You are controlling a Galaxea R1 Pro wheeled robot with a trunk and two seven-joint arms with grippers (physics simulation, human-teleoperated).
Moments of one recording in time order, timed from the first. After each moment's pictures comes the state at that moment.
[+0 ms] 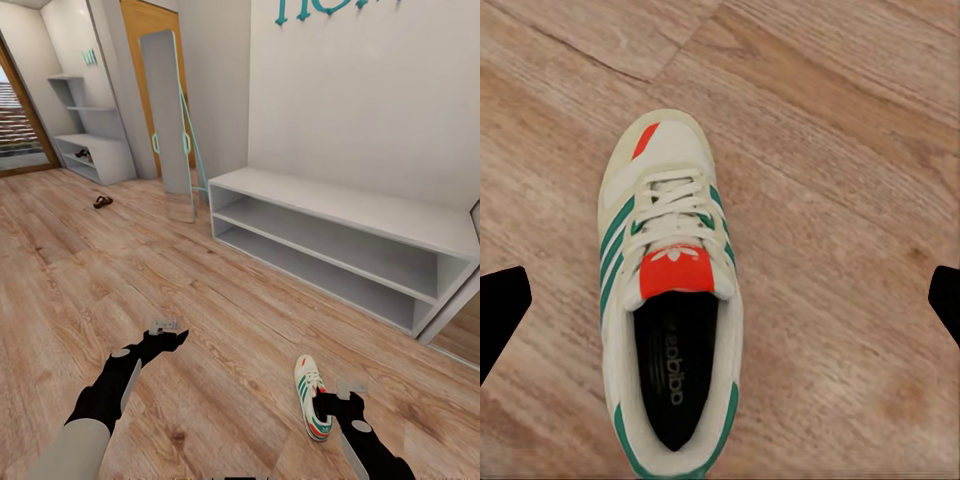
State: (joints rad) left arm -0.61 0.00 0.19 -0.82 -0.15 0.23 -0.38; right arm -0.44 -0.05 0.02 -0.56 -0.06 -0.04 -0.14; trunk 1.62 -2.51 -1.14
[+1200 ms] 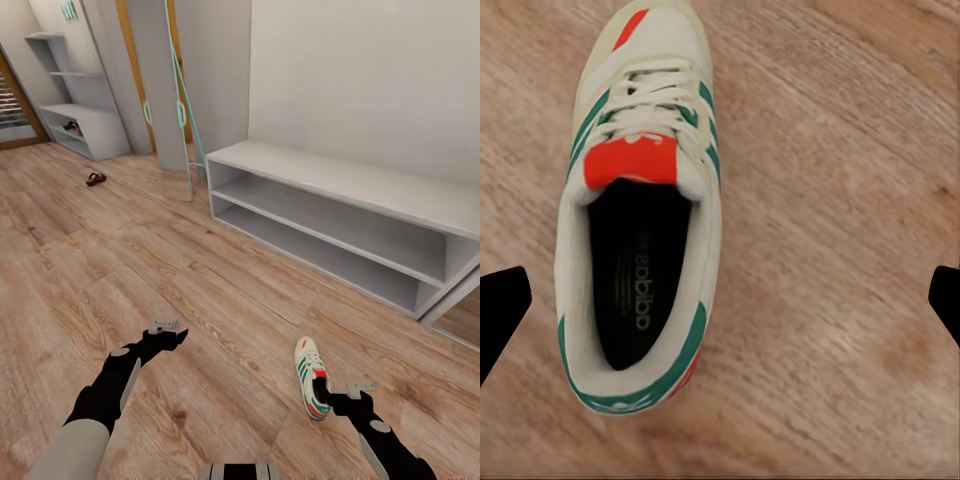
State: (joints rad) left arm -0.60 0.00 0.18 -0.85 -0.15 0.24 -0.38; right arm -0.44 -0.13 0.01 -0.56 -0.07 -0.04 0.01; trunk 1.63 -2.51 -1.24
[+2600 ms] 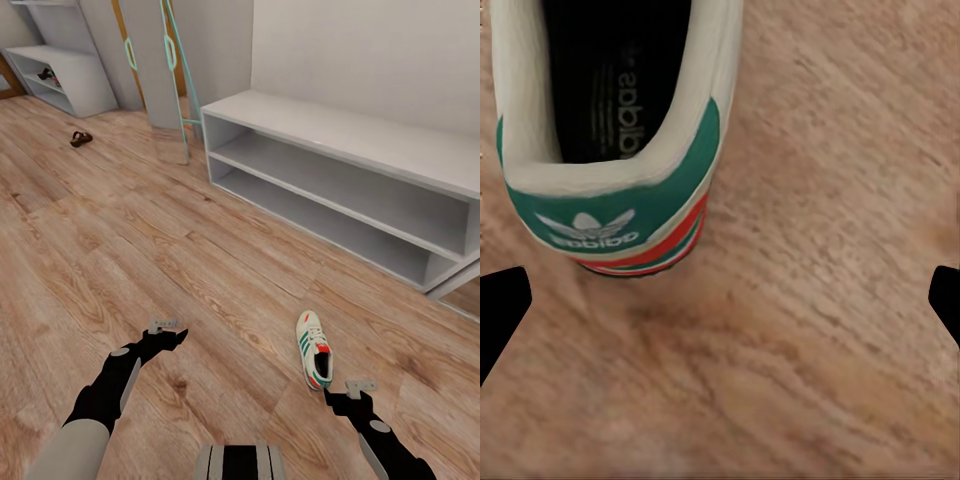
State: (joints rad) left arm -0.60 0.00 0.18 -0.85 -0.15 0.25 -0.38; right arm -0.44 -0.13 0.01 -0.56 -0.07 -0.04 0.01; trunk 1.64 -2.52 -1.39
